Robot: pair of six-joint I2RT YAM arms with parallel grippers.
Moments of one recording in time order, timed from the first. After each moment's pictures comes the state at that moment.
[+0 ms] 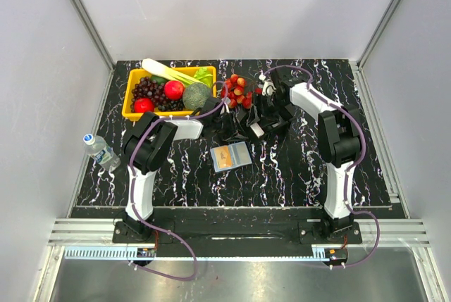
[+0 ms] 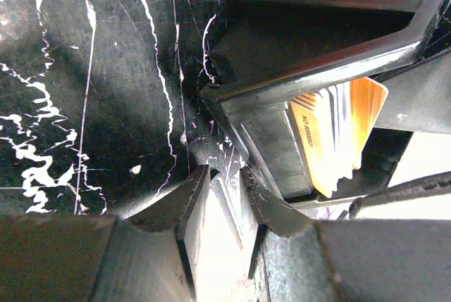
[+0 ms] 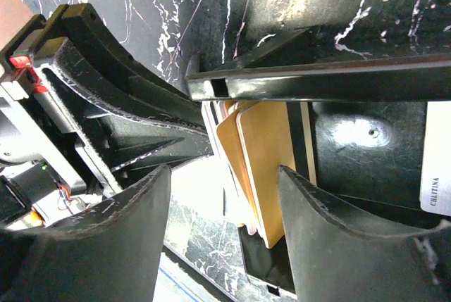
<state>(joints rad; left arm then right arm) -0.55 2.07 1.19 0.12 0.47 -0.89 0.33 2.09 1.63 -0.73 -0.54 0.25</state>
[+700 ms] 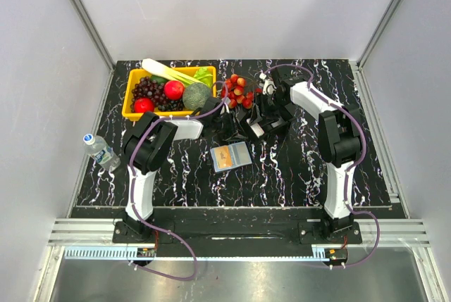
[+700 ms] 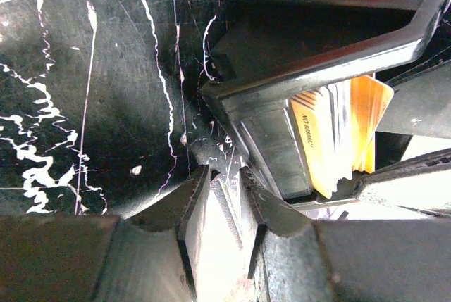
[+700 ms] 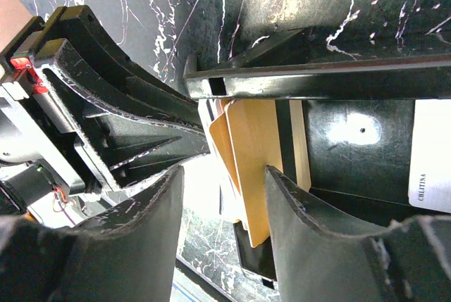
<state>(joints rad) -0.55 2.07 1.19 0.12 0.47 -0.89 0.33 2.09 1.65 -0.75 -0.52 0.24</state>
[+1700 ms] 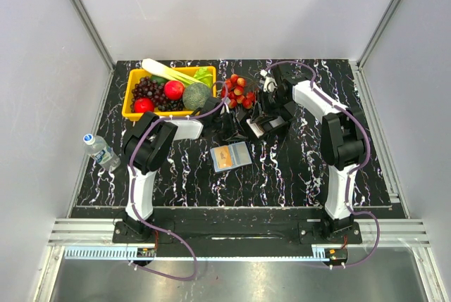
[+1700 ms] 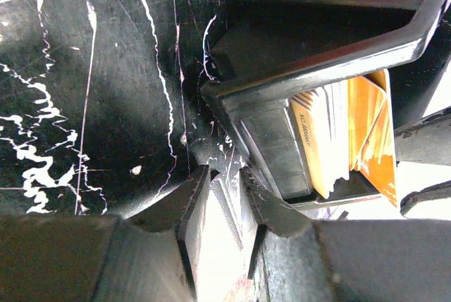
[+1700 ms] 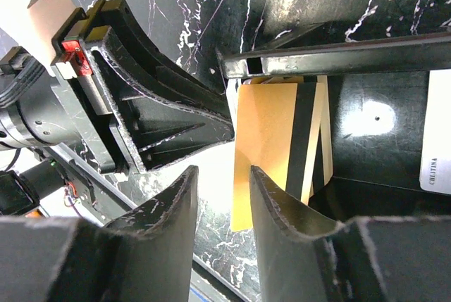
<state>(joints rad) -0.55 2.07 1.19 0.12 0.47 -0.89 0.33 2.04 1.65 -0.76 -0.54 0.25</state>
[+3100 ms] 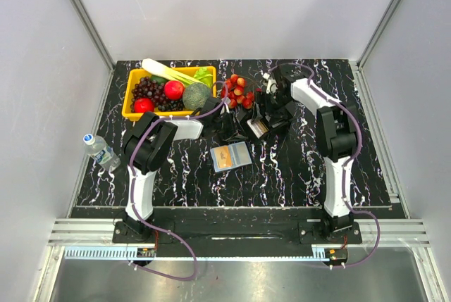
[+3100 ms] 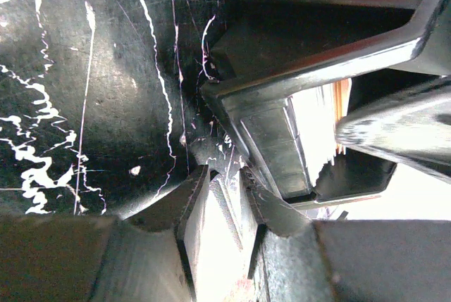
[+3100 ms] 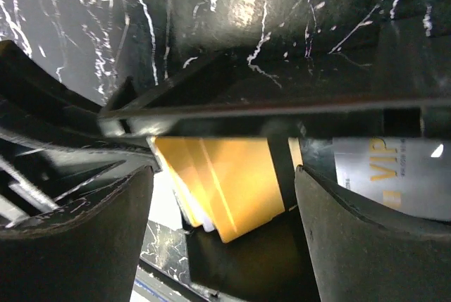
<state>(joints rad) -0.55 2.07 1.19 0.13 0.47 -0.89 0.30 2.15 1.74 -0.82 -0.41 0.20</state>
